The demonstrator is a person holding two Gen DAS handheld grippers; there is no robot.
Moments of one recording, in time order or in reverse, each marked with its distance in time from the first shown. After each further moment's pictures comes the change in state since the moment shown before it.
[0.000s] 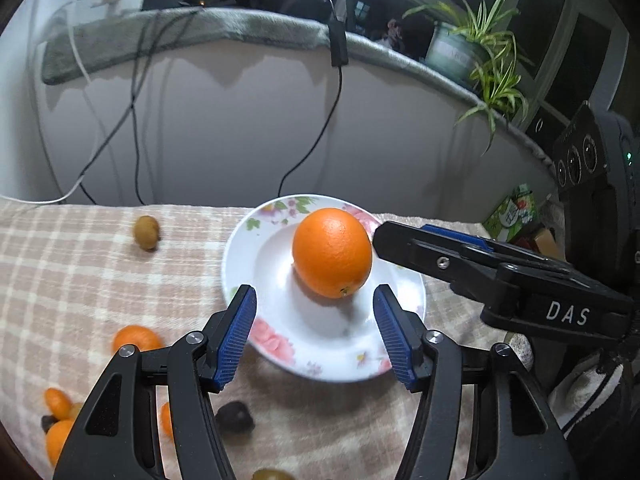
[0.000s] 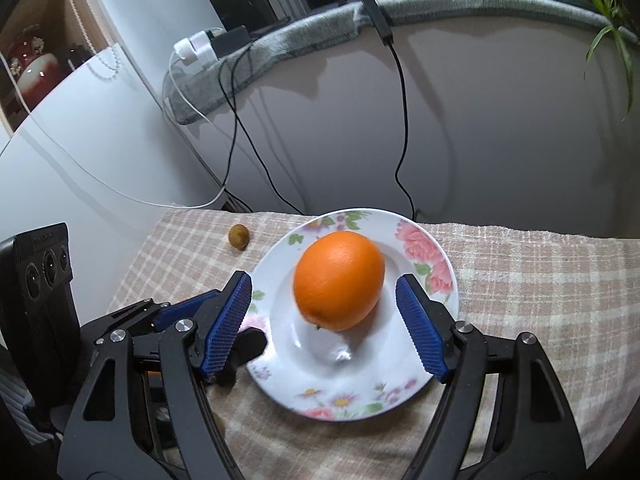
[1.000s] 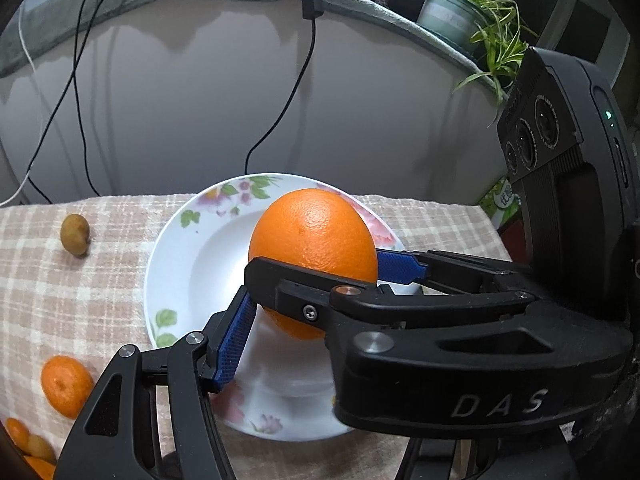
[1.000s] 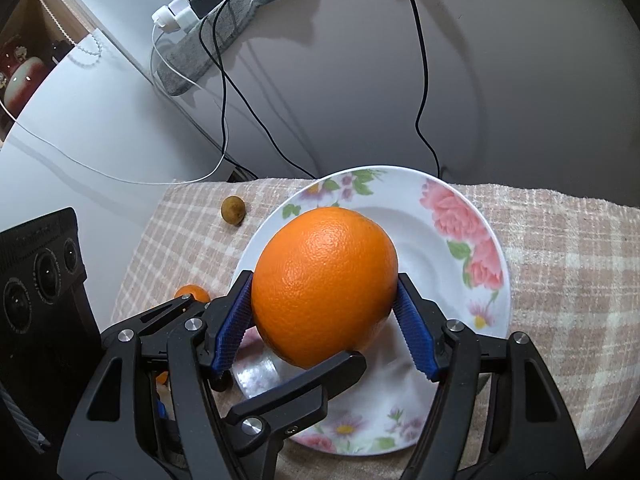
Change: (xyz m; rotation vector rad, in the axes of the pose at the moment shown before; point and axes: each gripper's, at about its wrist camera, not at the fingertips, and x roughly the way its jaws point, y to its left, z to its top) left arm 0.062 -0.020 0.011 0.025 0.106 -0.047; right arm 0.059 -0.019 0.001 0.060 0.159 0.092
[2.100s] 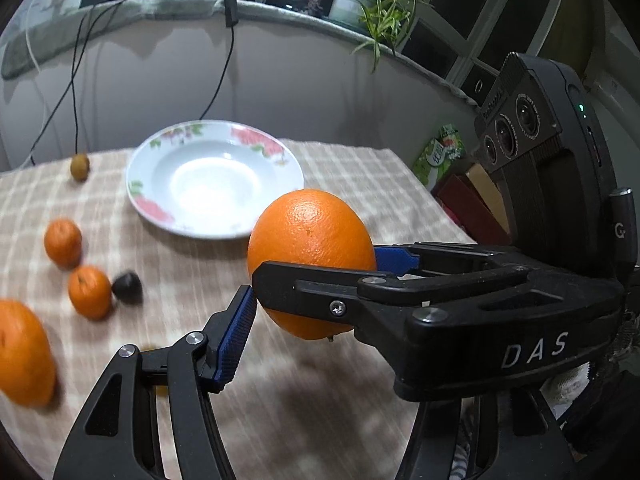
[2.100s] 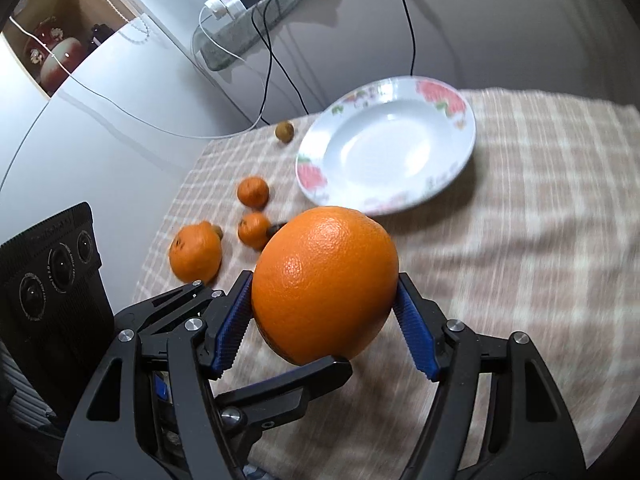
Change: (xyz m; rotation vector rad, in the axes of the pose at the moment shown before) left arm -0.085 -0.047 -0.094 0.116 -0.024 -0.134; right arm -0.087 0.045 -0.120 0.025 -0.029 0.008
